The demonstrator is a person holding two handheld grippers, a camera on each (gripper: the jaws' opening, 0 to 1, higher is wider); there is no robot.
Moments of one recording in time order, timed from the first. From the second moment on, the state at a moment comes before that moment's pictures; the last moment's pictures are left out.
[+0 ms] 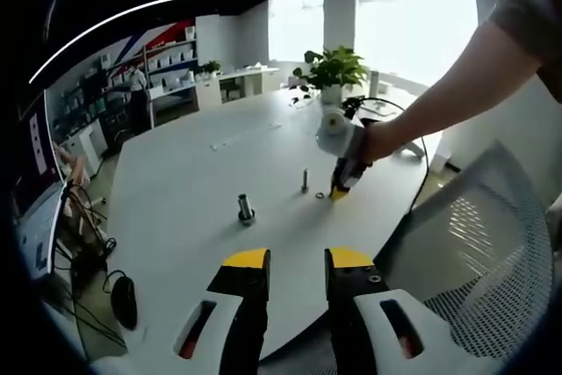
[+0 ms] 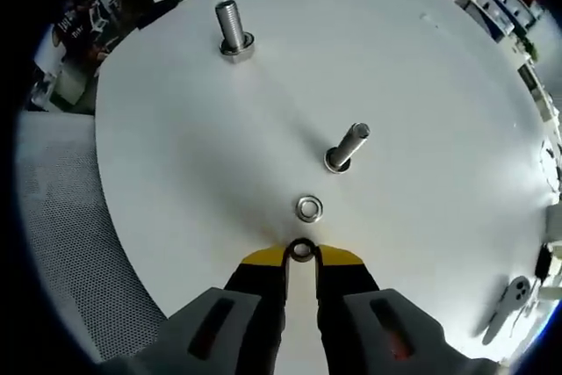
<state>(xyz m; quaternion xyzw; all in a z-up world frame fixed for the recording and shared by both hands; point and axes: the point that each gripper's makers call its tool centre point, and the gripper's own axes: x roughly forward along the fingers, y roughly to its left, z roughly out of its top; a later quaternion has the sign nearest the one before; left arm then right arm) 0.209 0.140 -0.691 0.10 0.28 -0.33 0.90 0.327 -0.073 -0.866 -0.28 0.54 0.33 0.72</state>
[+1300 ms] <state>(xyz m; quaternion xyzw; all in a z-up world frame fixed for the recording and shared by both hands) 0.210 0.140 -0.689 0.10 0.28 -0.33 0.90 0.386 -0.042 -0.792 -0.29 0.41 0.33 0.80</state>
